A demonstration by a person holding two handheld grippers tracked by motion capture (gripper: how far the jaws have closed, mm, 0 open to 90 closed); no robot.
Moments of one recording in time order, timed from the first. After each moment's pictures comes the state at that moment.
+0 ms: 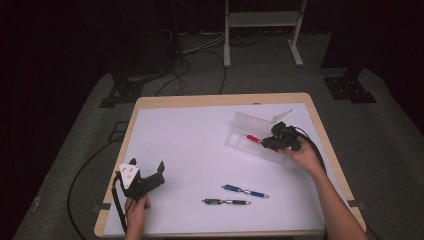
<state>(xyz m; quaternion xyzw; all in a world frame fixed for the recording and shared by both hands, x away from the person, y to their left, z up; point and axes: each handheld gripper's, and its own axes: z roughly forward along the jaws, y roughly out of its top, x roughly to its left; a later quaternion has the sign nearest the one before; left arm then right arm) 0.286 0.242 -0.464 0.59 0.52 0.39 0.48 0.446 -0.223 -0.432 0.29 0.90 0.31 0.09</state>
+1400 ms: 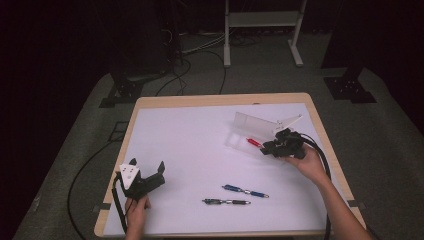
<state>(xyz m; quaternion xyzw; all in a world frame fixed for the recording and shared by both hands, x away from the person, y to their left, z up) 0.285 0.242 -0.464 0.59 0.52 0.39 0.48 0.408 -0.226 -0.417 0.26 0.89 0.36 0.08</state>
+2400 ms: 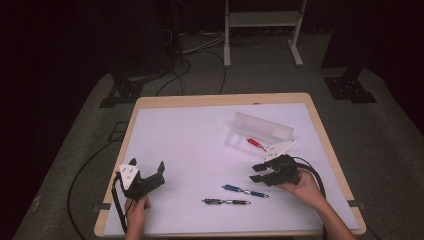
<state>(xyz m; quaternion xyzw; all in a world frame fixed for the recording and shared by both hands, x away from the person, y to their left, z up) 0.285 0.243 -0.465 0.59 0.51 0.39 0.49 0.336 -0.192 -0.424 0.19 0.90 0.39 0.04</state>
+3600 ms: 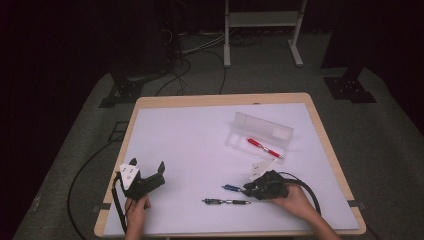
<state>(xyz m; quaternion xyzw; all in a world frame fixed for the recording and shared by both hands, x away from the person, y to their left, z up) 0.285 0.242 -0.465 0.60 0.51 0.39 0.49 0.313 -0.158 -0.462 0.16 0.93 0.33 0.04</state>
